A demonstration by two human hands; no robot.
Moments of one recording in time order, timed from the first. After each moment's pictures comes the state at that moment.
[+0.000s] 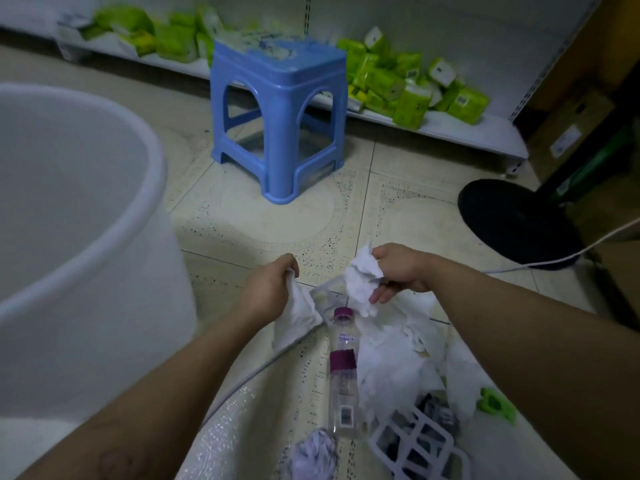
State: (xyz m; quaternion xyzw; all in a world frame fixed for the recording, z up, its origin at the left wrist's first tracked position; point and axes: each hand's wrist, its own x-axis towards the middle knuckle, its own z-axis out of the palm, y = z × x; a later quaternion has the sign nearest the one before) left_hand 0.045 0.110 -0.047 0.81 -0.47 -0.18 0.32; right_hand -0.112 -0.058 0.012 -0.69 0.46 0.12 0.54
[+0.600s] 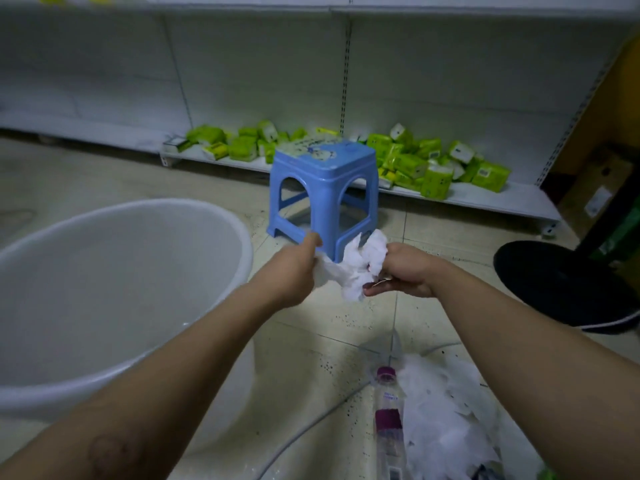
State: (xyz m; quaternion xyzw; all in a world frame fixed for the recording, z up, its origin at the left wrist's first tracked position) left_hand 0.072 0.139 0.125 0.82 -0.52 -0.08 0.22; right_hand -0.060 -0.022 0.116 -0.67 0.32 -0.04 0.67
